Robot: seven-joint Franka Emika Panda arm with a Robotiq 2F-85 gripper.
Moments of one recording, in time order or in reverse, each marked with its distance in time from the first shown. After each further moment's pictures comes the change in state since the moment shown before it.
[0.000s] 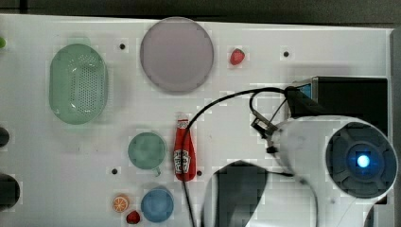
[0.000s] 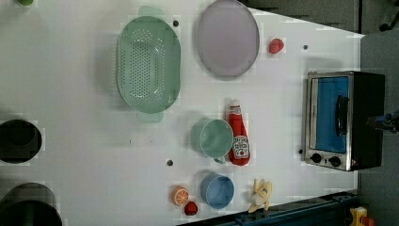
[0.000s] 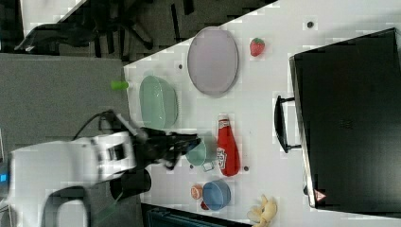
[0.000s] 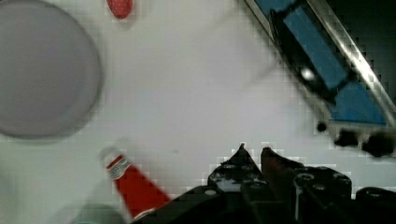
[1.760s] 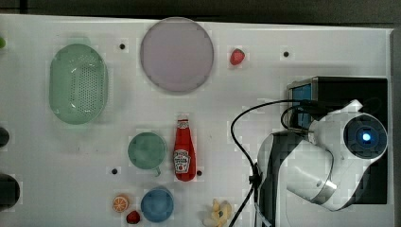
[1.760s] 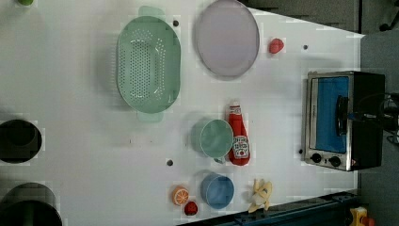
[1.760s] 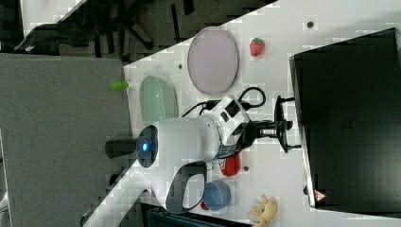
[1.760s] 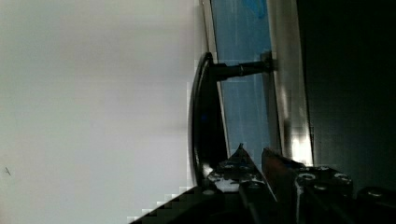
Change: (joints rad) arm -0.044 0.364 -0.189 -0.074 -0.010 0.452 -0.665
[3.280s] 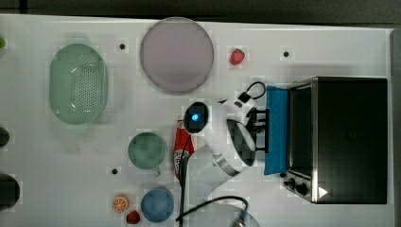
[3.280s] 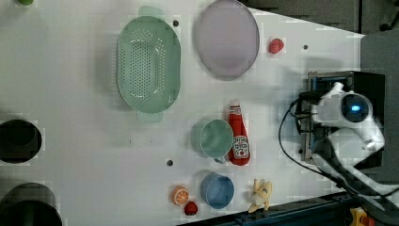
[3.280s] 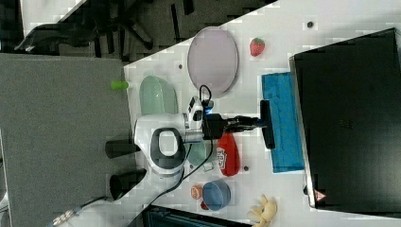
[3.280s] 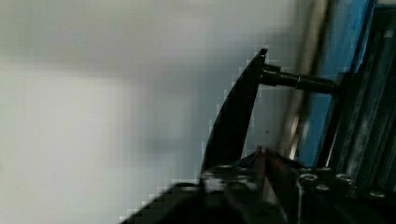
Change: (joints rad) arm 0.154 0.180 0.238 -0.100 -0.764 0.019 0.733
